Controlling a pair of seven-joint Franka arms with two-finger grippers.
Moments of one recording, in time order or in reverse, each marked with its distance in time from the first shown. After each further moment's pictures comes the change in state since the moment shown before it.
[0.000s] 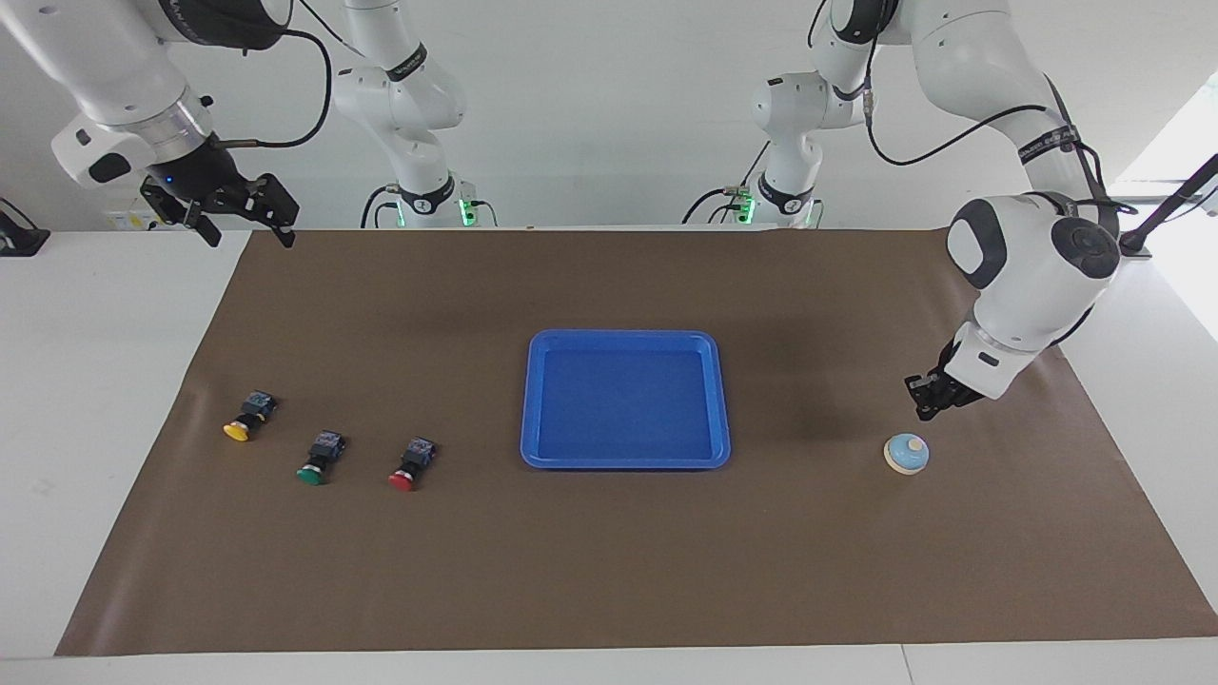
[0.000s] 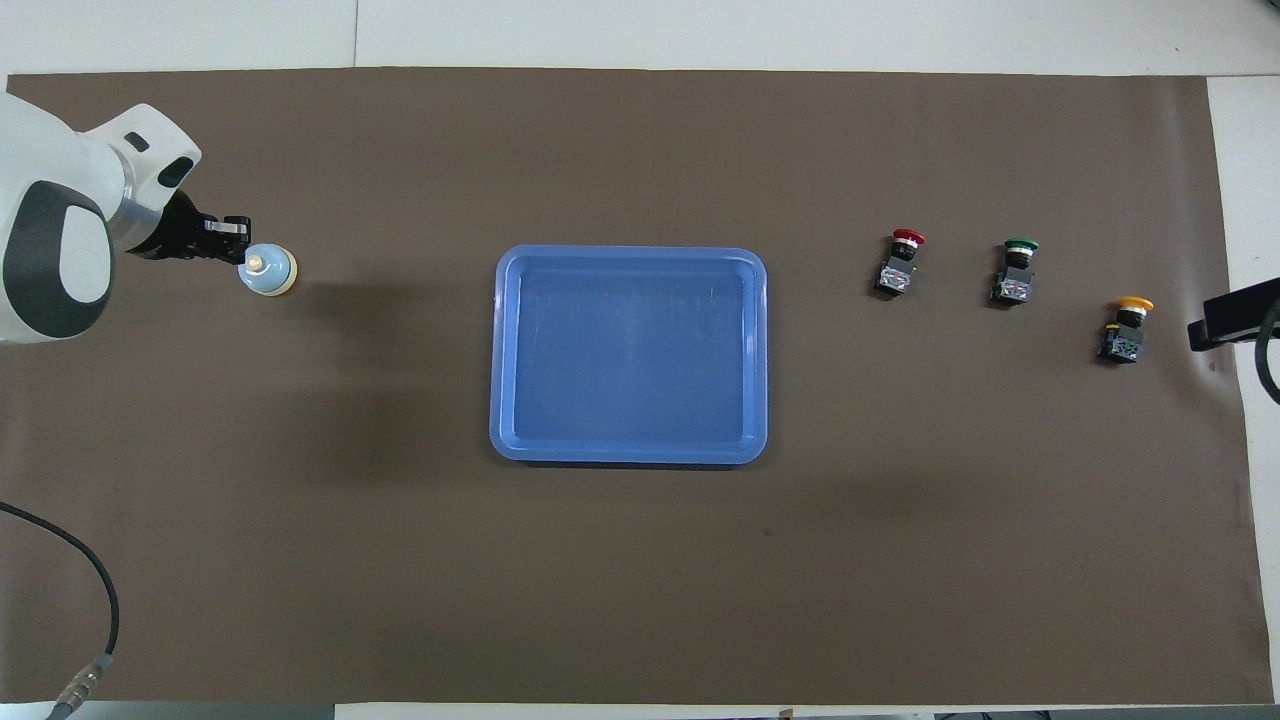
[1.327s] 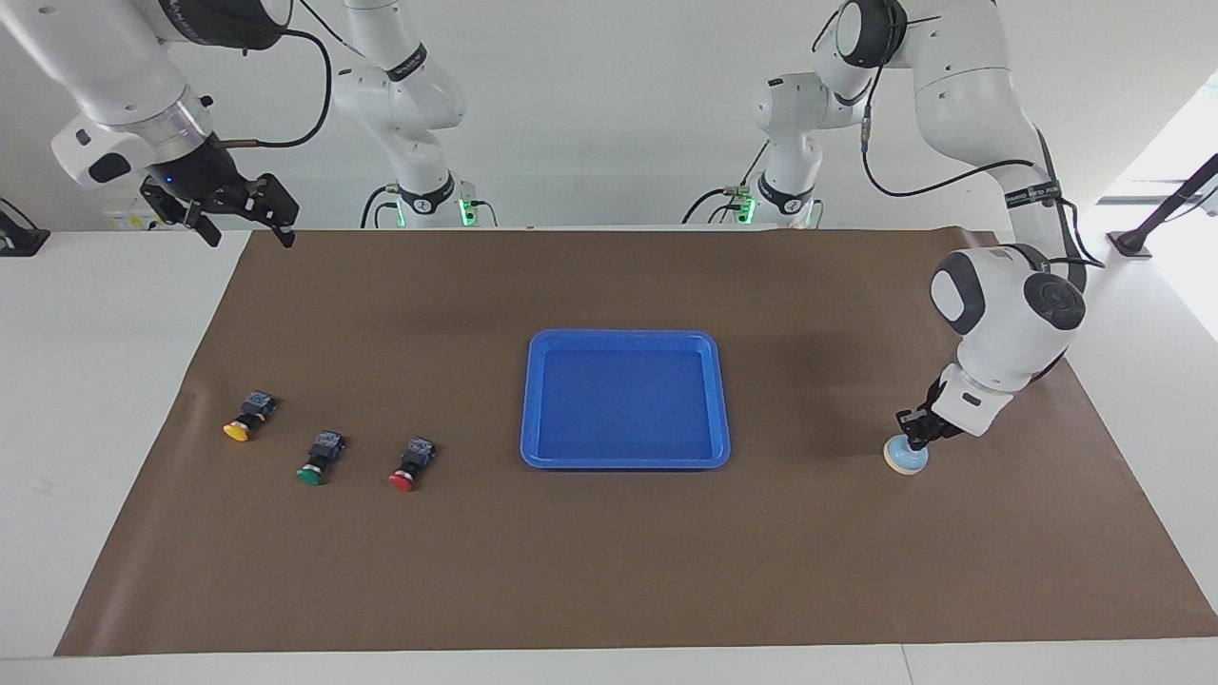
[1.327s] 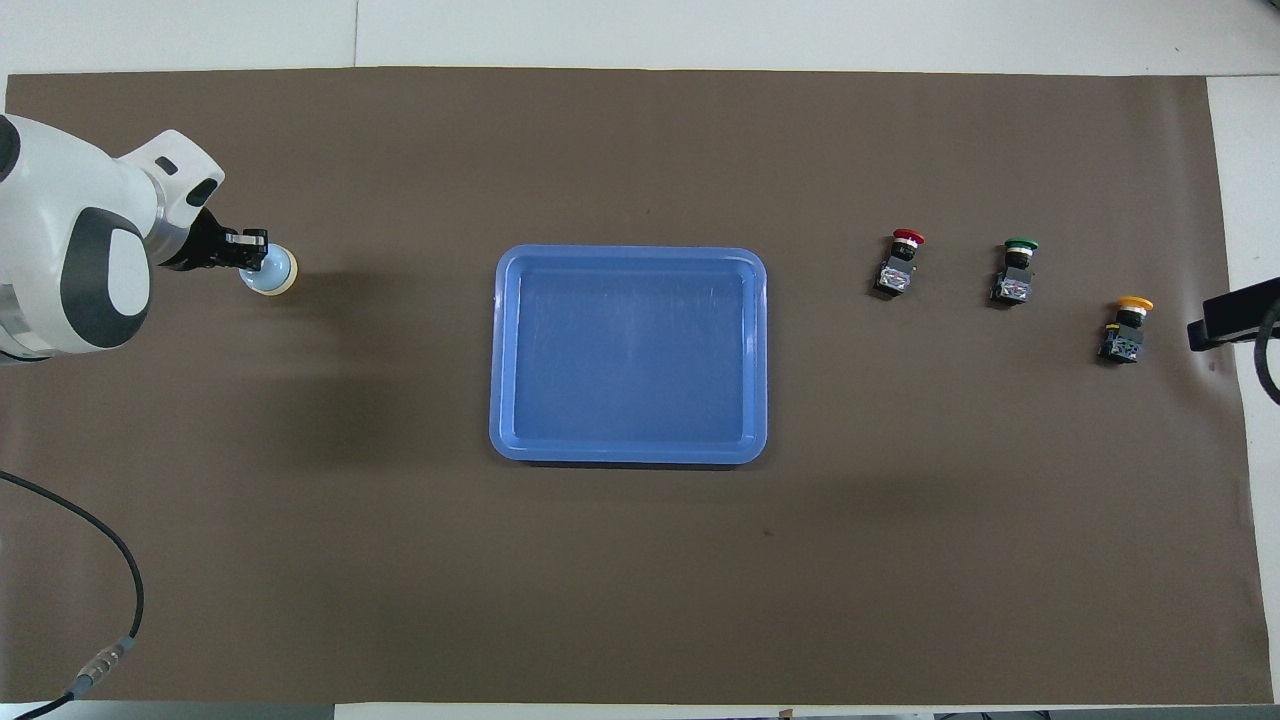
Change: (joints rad) left arm 0.013 0.038 0.002 -0.067 0.002 0.148 0.010; right arm 0.000 0.000 0.000 0.000 0.000 0.000 0.000
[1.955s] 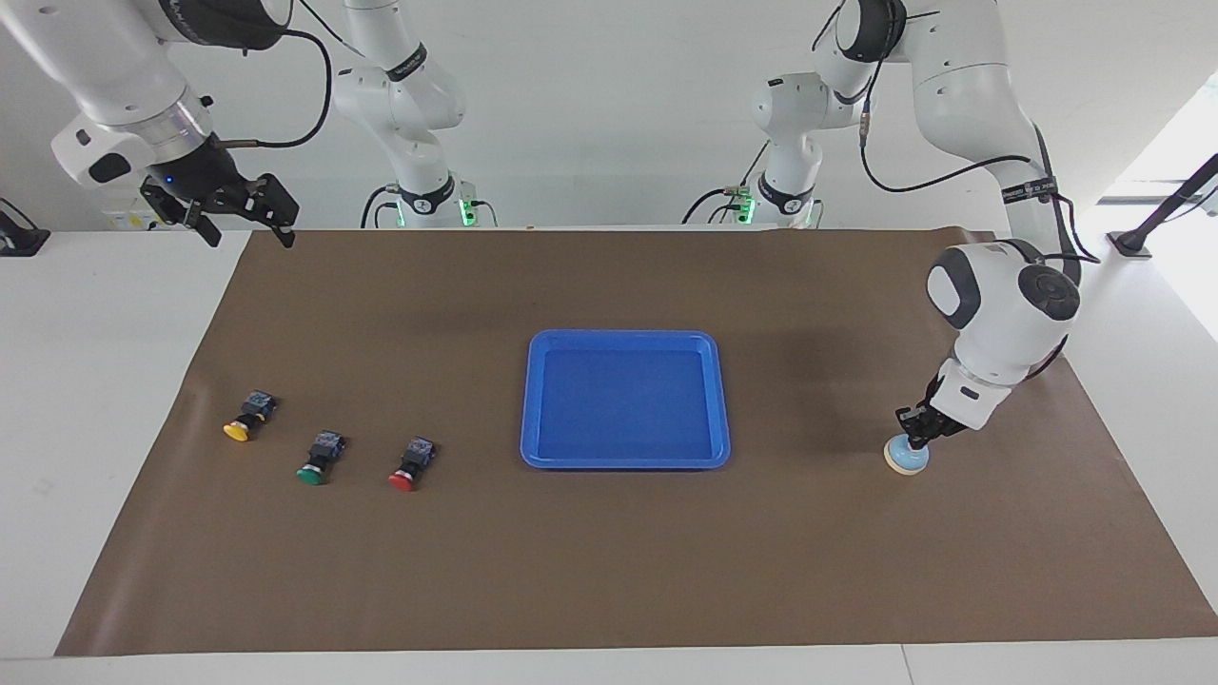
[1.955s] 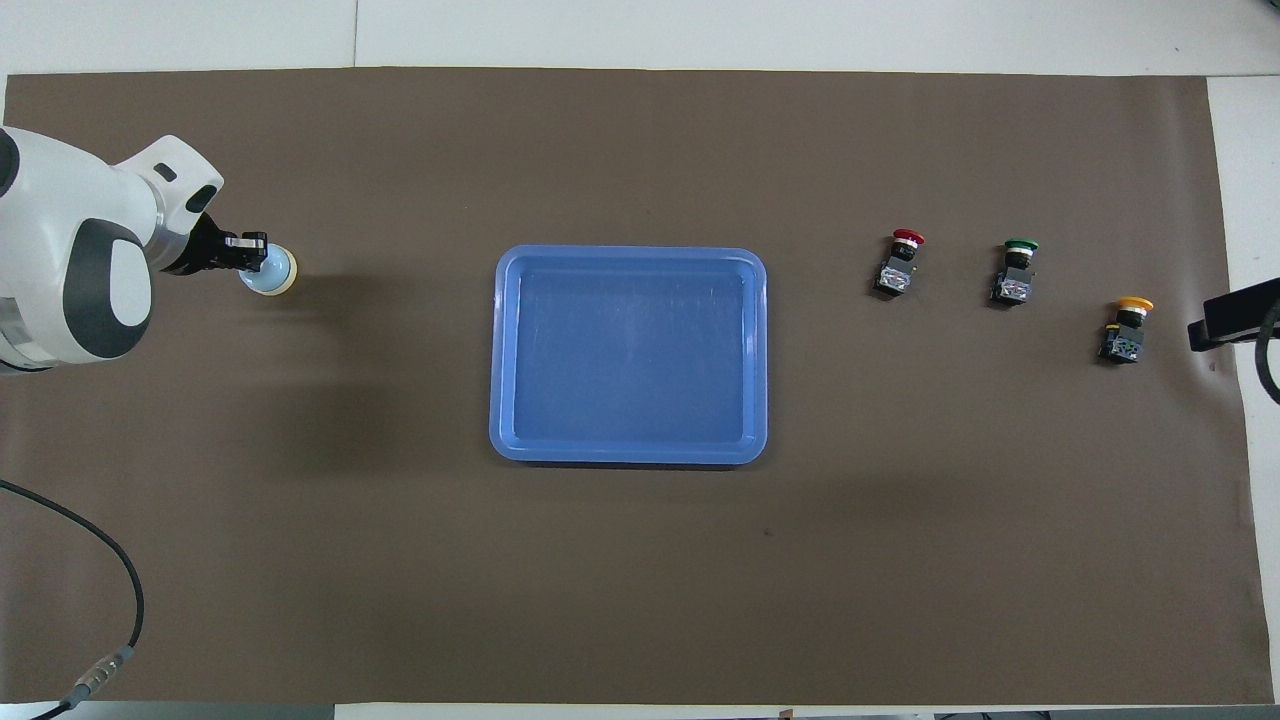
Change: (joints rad) left arm 0.001 -0.019 0.000 -0.018 0.000 0.003 0.001; right arm 0.000 0.000 0.000 0.000 0.000 0.000 0.000
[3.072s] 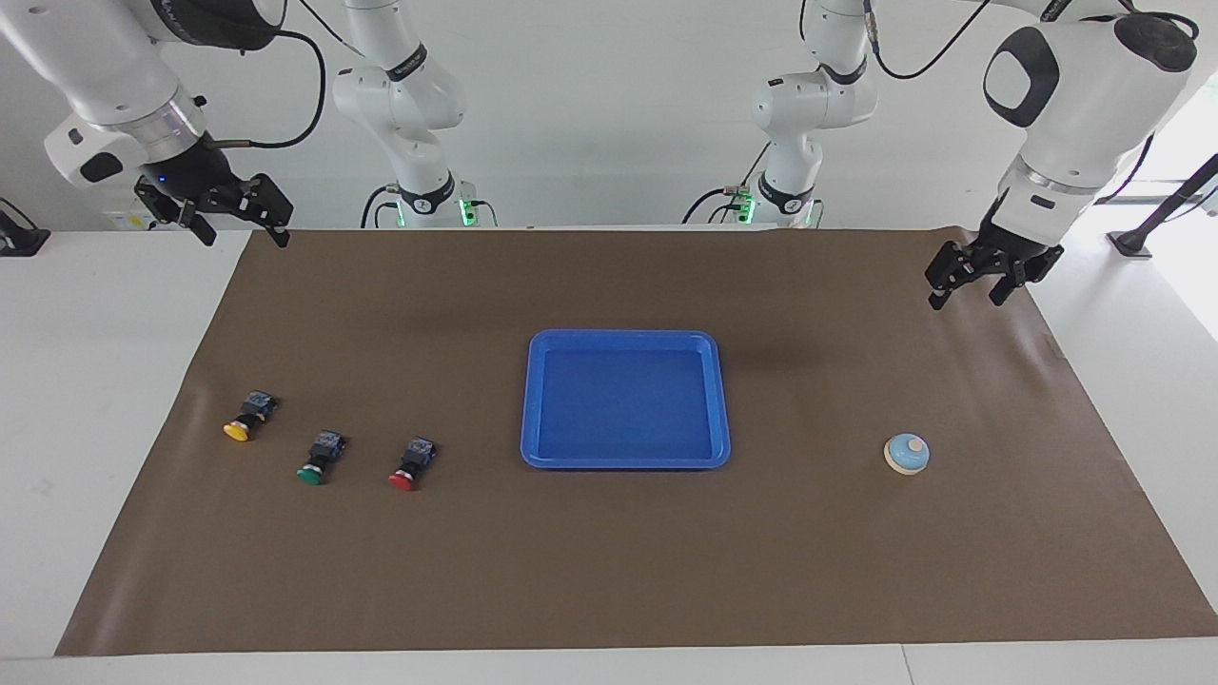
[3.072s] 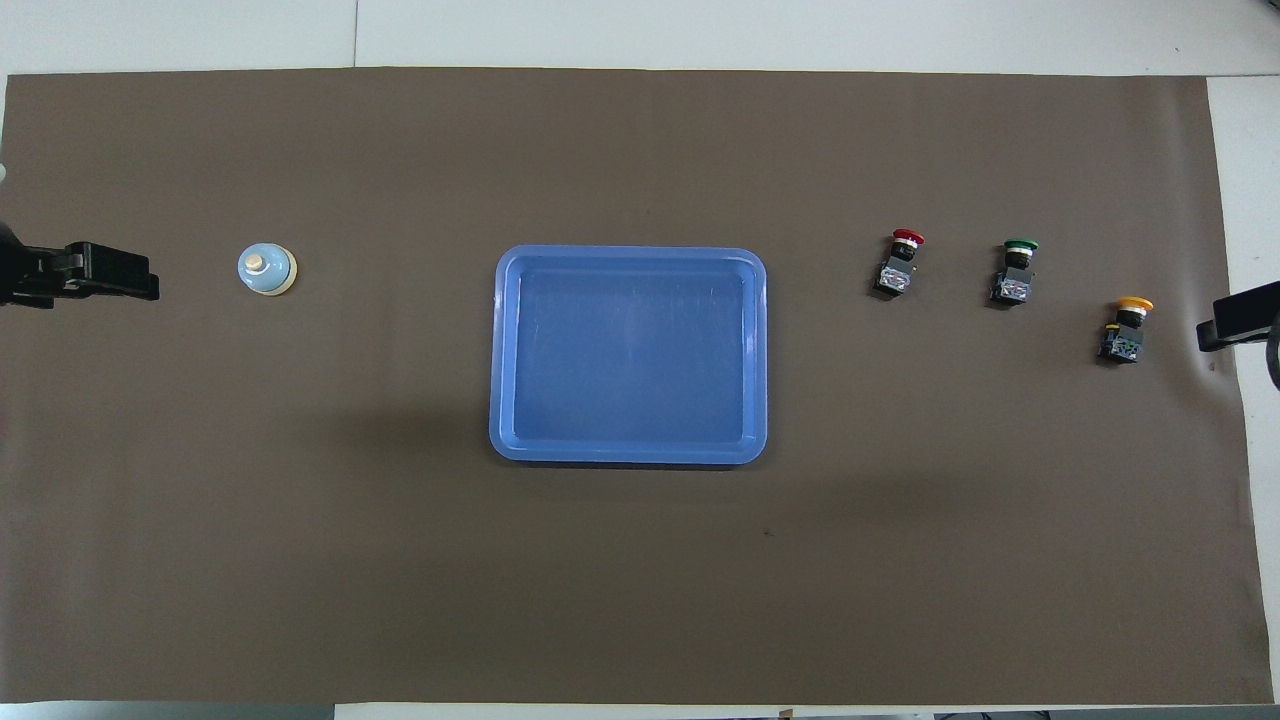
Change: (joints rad) left arm -0.003 -0.417 -0.018 0.052 0.000 -0.480 -0.035; right arm -0.004 0.000 -0.009 -0.001 0.000 0.000 0.000
